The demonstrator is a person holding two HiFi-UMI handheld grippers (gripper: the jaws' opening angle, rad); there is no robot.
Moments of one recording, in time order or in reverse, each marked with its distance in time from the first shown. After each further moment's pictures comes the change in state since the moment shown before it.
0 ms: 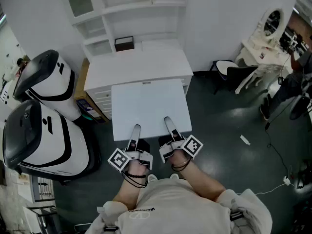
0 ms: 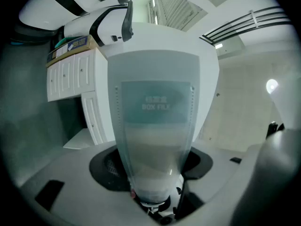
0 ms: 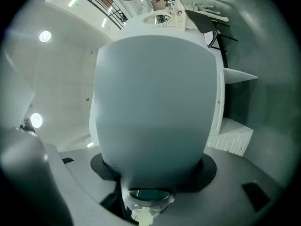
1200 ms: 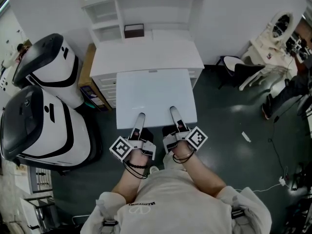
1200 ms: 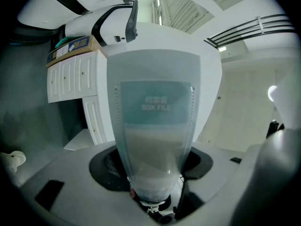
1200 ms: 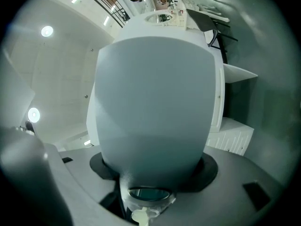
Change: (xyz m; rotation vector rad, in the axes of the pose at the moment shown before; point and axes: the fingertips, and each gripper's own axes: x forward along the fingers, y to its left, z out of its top) left arm -0.008 0.019 0.062 -0.044 0.007 -0.014; right arm 0.041 -0.009 -0.050 -0.025 -0.009 -0.010
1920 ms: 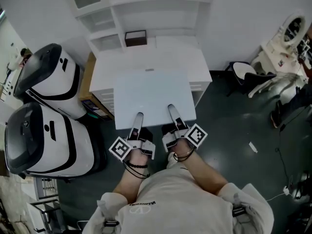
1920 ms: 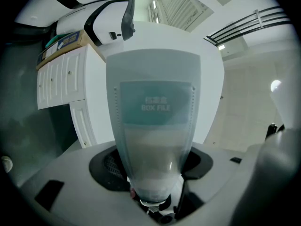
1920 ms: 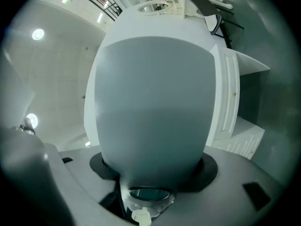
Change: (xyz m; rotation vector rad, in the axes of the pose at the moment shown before) left arm 0.141 0.029 0.050 0.038 -0.052 0.023; right arm 0.142 -0.041 0.066 0.032 0.059 0.014
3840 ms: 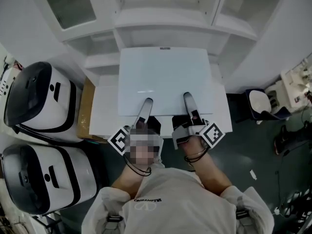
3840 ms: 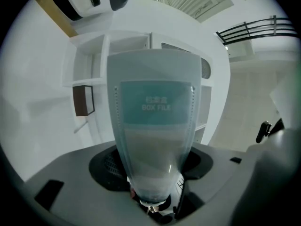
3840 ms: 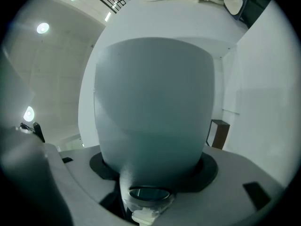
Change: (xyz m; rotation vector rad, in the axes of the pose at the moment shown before) left arm 0.377 0.019 0.198 -0.011 0.038 -0.111; right arm 0.396 -0.019 0.134 -0.076 -0.058 0.057
